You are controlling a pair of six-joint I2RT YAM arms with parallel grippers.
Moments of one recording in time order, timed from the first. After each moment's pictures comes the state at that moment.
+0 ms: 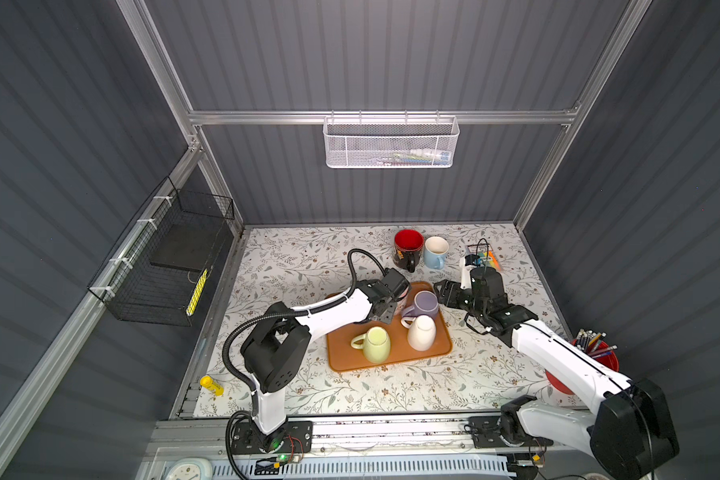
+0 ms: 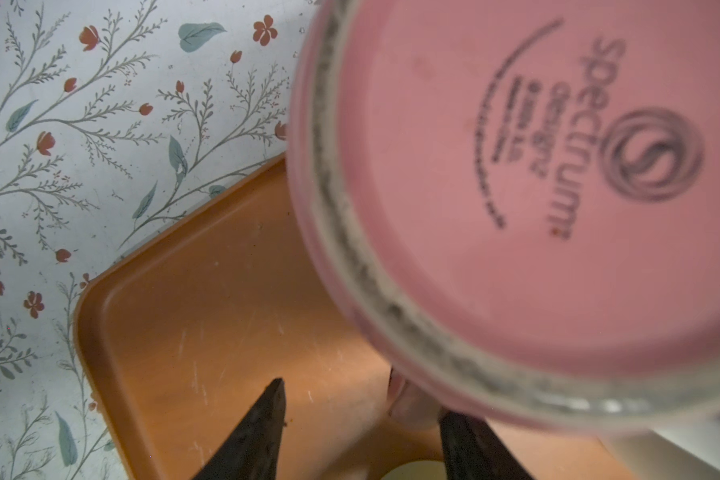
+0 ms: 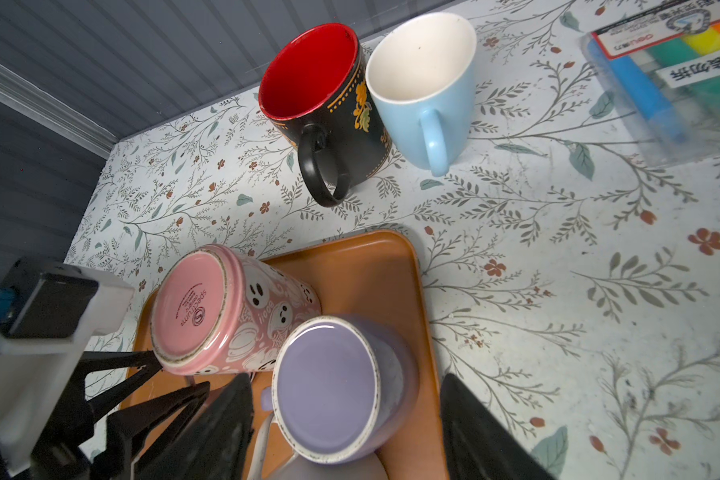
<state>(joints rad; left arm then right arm) -0.87 1.85 1.36 -0.67 -0.30 -0.36 0.37 1.18 0.74 -0.16 -0.02 0.48</state>
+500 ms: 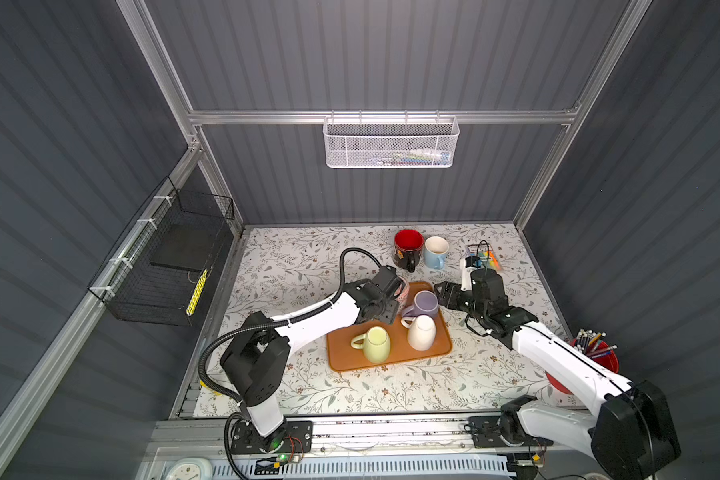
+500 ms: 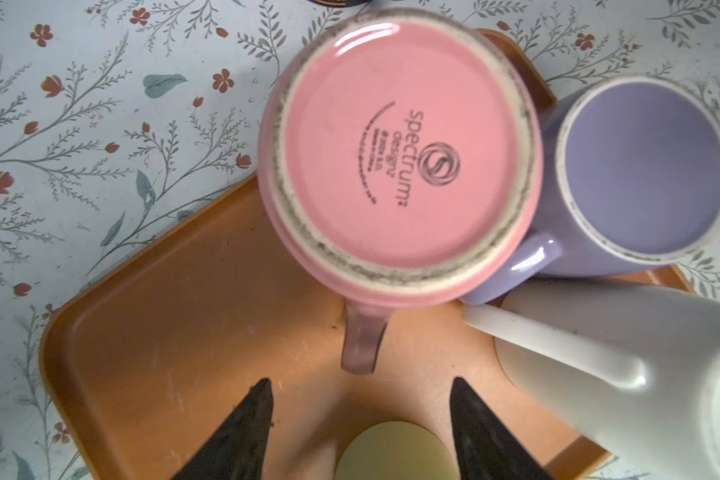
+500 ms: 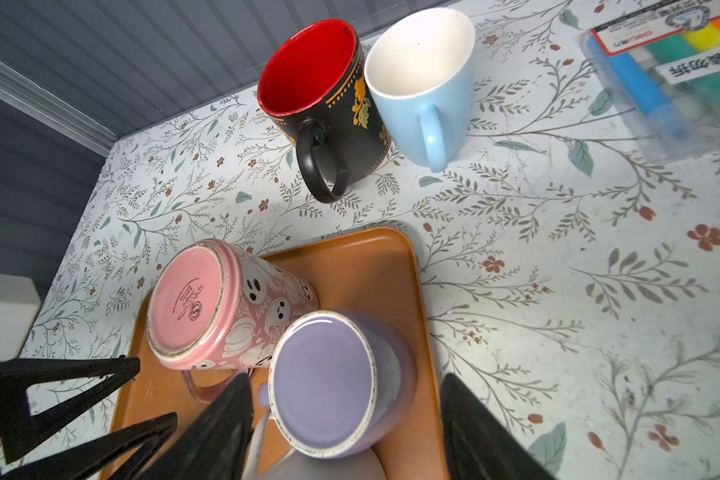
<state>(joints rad) -0.86 1.72 1.28 -0.57 -0.17 -0.30 0.37 1.16 0.71 -0.14 -0.02 0.48</state>
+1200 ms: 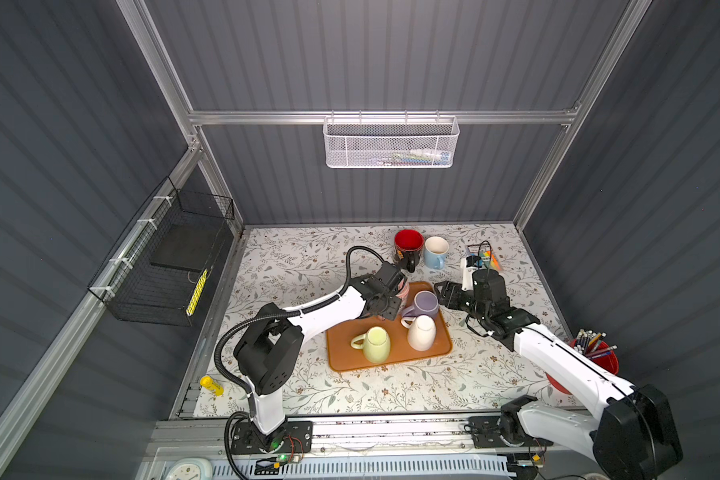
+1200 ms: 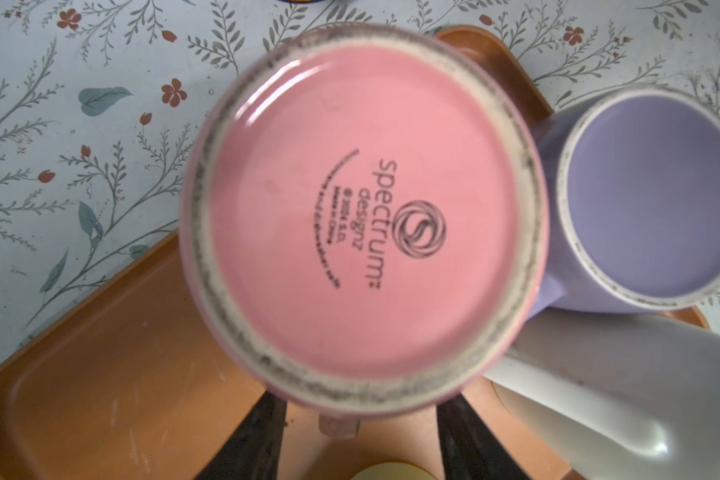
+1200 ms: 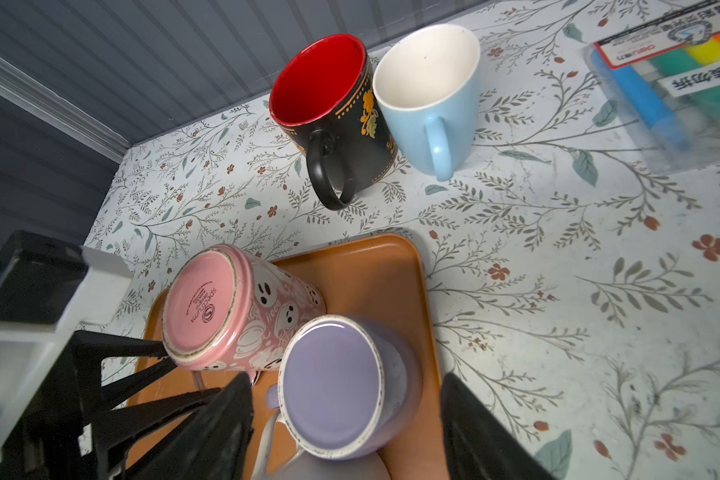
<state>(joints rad) -0.82 1.83 1.36 -0.57 -0.09 -0.25 0.37 1.14 0.71 -0.13 -0.03 0.48</state>
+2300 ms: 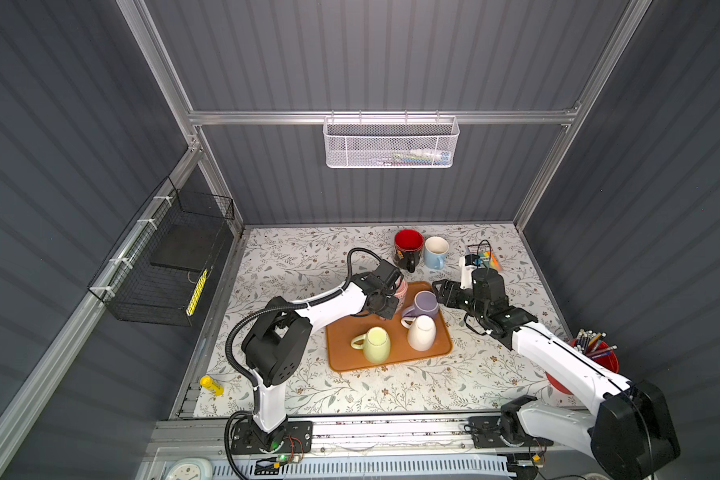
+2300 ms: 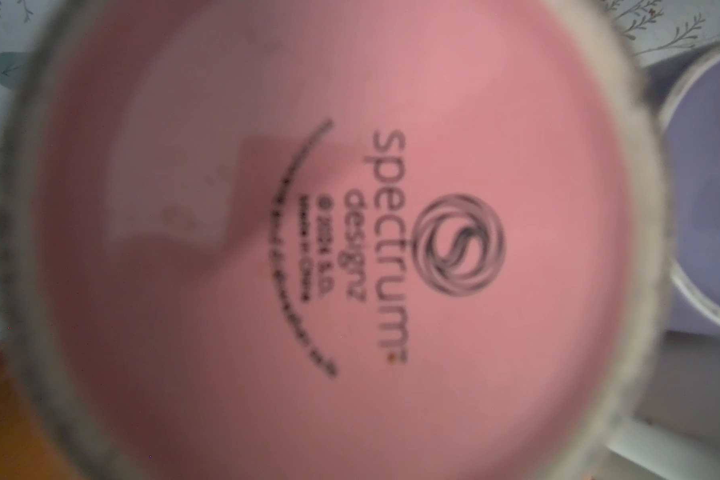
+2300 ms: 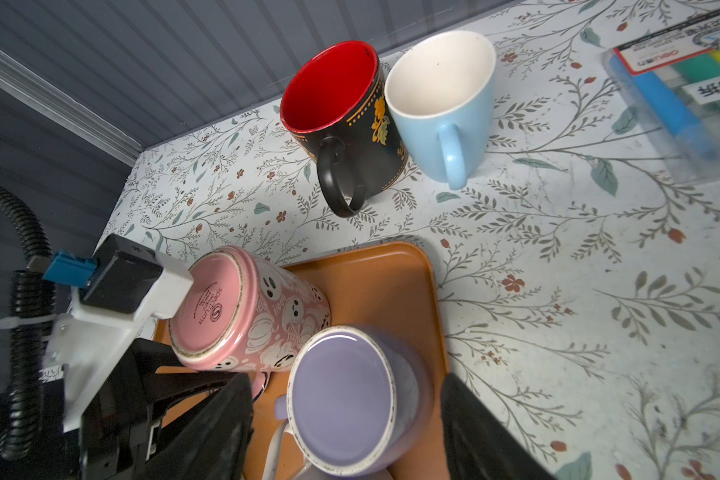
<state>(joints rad) -0.79 1.89 1.37 -0.57 -0.01 -0.21 0.37 1.17 0.71 -0.09 -0.06 0.48</state>
